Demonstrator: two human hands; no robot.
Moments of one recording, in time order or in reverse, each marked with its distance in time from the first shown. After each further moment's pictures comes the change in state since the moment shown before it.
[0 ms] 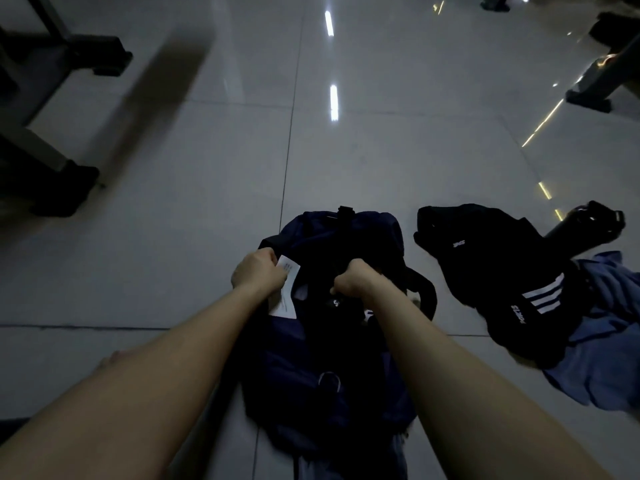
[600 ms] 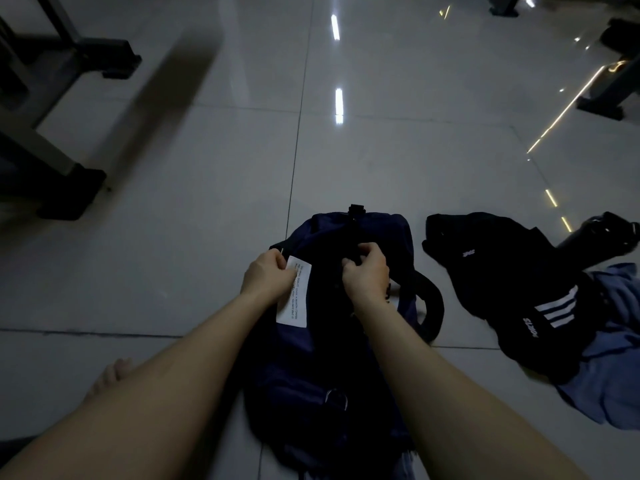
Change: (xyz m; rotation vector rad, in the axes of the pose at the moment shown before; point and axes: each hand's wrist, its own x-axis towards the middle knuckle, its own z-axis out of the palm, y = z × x) left_hand -0.002 0.004 -0.006 -0.296 0.002 -0.006; right_hand 0.000 -0.011 0.011 0.530 0.526 -0.208
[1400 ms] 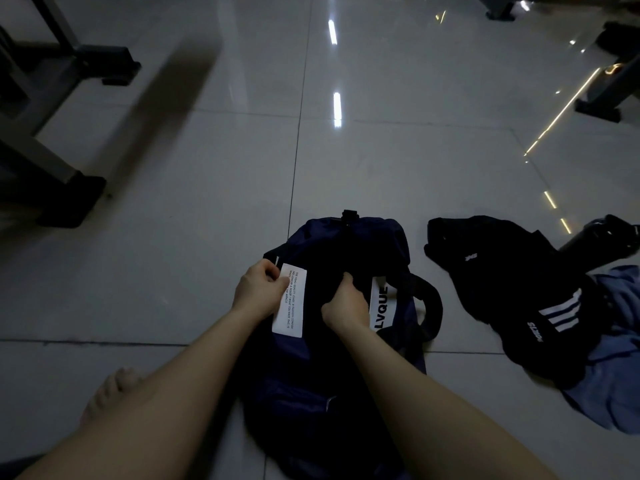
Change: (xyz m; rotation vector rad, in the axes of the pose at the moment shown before) left_hand -0.003 -0.021 -0.007 -0.146 0.020 -0.016; right_hand -0.019 0.027 0.033 -0.446 -0.265 0.016
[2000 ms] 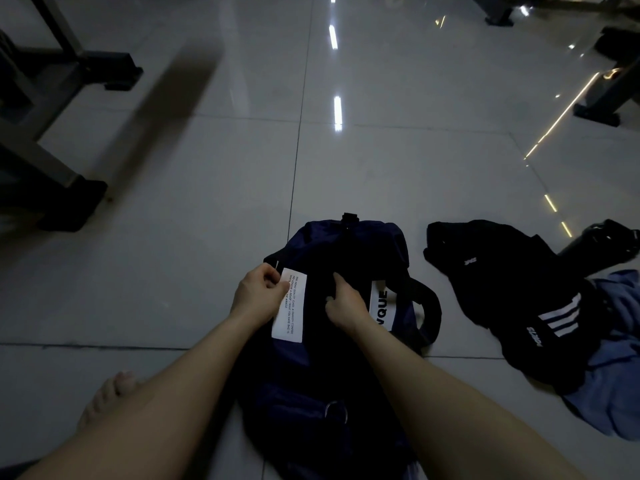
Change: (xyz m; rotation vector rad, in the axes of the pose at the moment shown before) left_hand -0.005 0.000 -0.001 -0.011 0.005 0.026; right_hand 0.017 0.007 -0.008 0.037 -0.134 -0.166
